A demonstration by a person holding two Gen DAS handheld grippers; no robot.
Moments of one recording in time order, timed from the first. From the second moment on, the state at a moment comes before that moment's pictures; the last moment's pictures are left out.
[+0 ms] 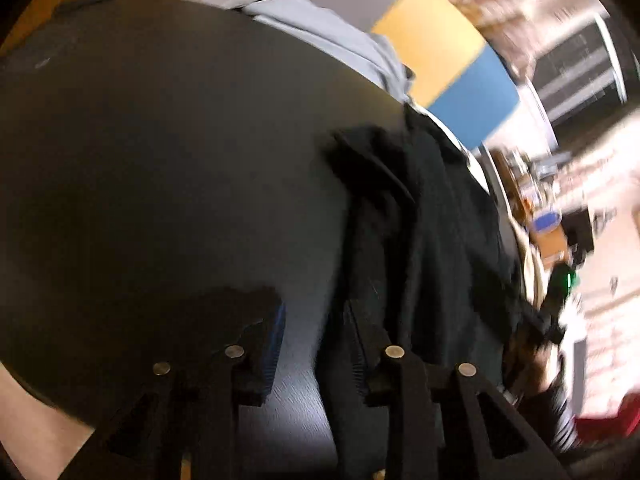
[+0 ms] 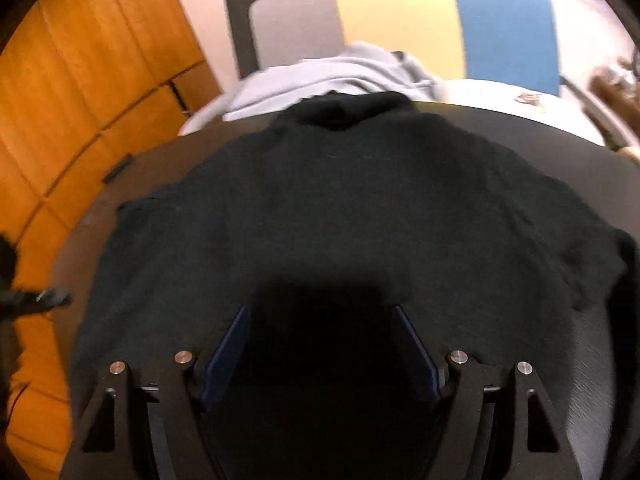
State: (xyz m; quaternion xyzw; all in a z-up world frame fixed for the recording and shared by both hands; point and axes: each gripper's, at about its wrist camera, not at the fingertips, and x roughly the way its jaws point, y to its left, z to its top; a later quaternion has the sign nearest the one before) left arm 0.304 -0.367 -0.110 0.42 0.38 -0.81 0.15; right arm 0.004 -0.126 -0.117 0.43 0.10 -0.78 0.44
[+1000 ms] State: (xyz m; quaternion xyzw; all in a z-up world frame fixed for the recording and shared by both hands) left arm 0.408 -0.469 -0.064 0.35 0.30 -0.80 0.38; right arm -0.012 -0.107 -0.121 0.44 -0.01 -0.75 0.50
